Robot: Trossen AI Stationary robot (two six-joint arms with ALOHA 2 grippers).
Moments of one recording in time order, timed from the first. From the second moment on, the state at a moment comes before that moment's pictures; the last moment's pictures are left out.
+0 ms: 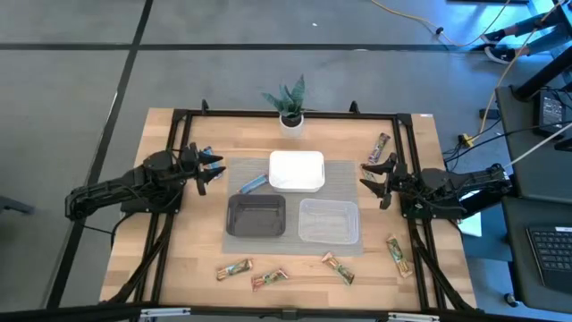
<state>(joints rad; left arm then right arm) 0.32 0.01 0.08 -0.18 -0.03 -0.20 0.21 0.00 0.06 -0.08 0.48 0.12</state>
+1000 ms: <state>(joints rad) 0.32 0.01 0.07 -0.18 -0.03 -0.20 0.21 0.00 0.06 -0.08 0.53 -0.01</state>
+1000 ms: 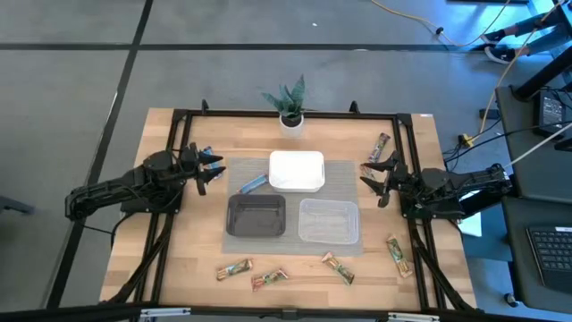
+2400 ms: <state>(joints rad) 0.32 0.01 0.07 -0.18 -0.05 -0.20 0.21 0.00 0.06 -0.01 0.50 0.21</state>
